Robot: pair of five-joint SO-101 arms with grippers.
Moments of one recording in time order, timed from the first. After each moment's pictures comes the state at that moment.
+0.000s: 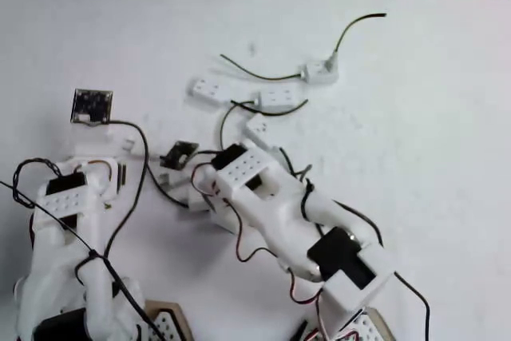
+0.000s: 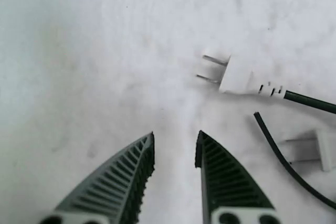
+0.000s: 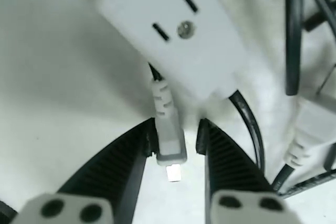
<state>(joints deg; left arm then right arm) -22.9 -28.9 62.7 36.4 -18.2 -43.6 9.5 24.9 69.5 23.5</state>
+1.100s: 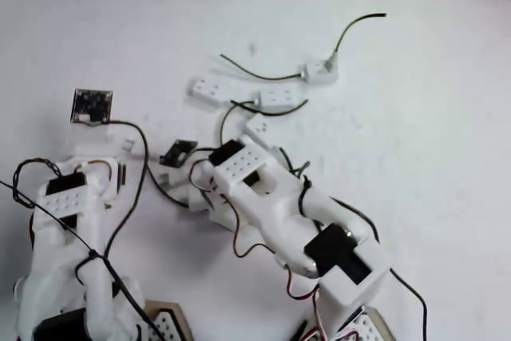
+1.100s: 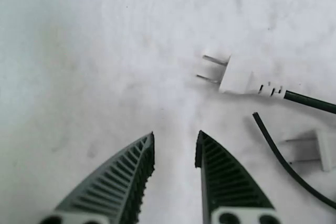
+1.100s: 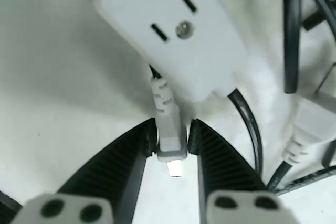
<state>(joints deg) -22.9 -28.9 62.7 36.4 -18.2 -43.5 10.4 21.3 72.4 23.4</state>
